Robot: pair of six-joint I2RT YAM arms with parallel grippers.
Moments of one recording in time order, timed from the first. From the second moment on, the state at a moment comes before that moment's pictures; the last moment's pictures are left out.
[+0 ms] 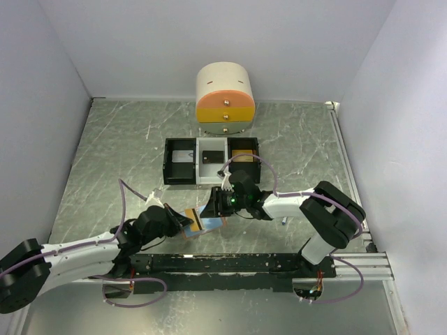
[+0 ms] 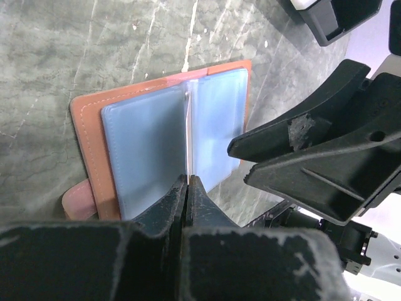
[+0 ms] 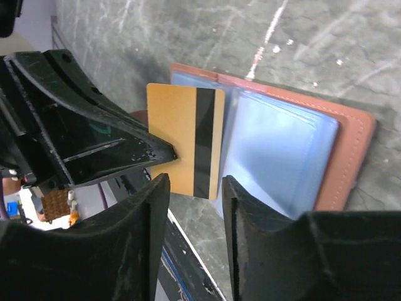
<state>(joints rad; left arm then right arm) -0.93 0.87 0.08 0.23 -0.18 -1.37 0.83 1.60 0.58 0.37 -0.46 0.80</state>
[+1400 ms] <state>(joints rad) -0.93 0.73 0.09 0.46 0.00 -1.12 0.71 1.54 0.42 0.90 -0.80 0.94</state>
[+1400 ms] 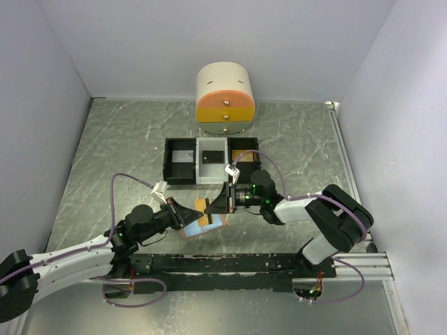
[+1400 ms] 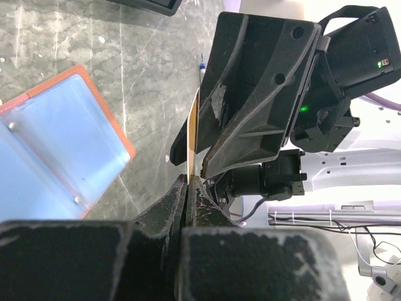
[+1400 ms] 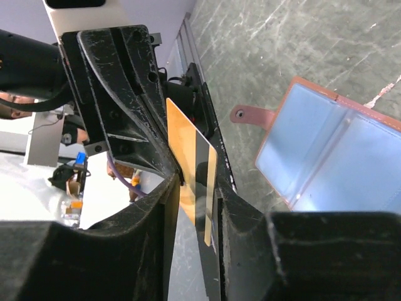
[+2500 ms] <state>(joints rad) -0.93 0.67 0.05 0.64 0.06 -1.12 0.69 1.37 0.45 0.85 -0.95 0.88</state>
